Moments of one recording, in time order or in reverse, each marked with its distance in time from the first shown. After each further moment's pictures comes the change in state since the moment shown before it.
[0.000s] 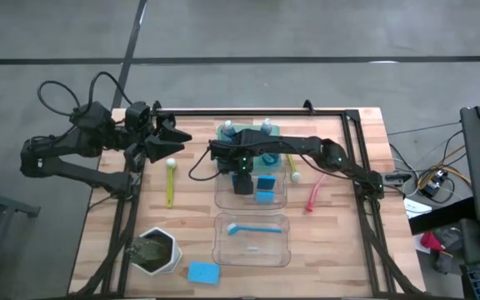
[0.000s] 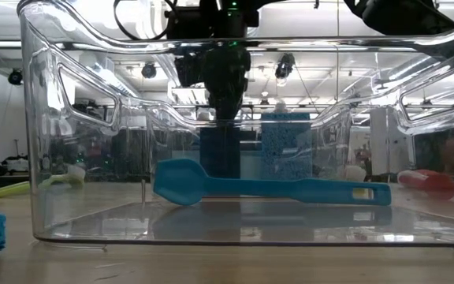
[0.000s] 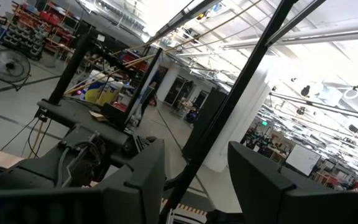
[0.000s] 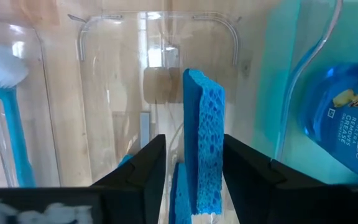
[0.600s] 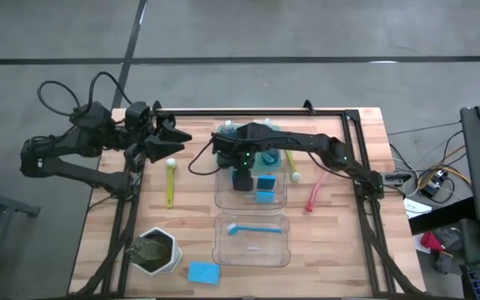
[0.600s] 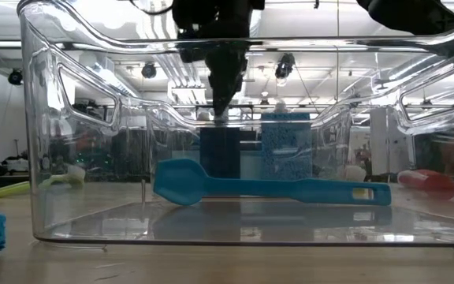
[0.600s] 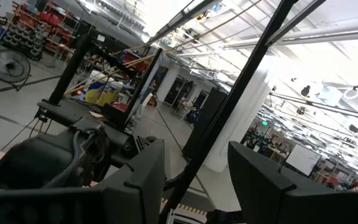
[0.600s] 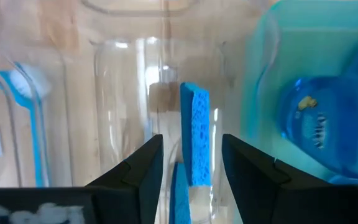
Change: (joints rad) left arm 0.000 0.000 0.000 0.000 0.000 0.000; right arm 0.000 -0.056 0.036 -0.004 0.008 0.012
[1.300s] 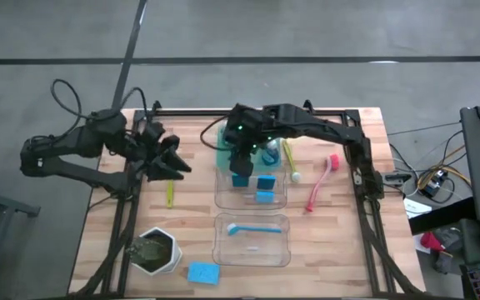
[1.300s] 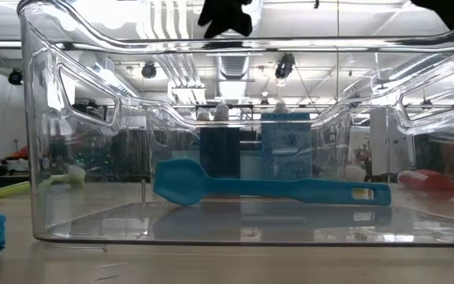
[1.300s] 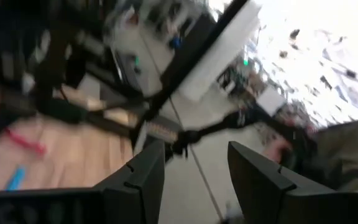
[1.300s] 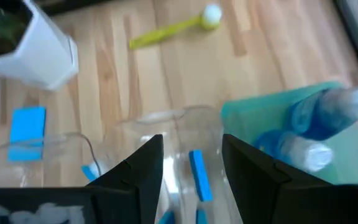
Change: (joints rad) left arm -0.015 -0.002 0.000 -0.282 0.239 -0.092; right arm -0.002 -0.247 0.002 0.182 0.016 0.228
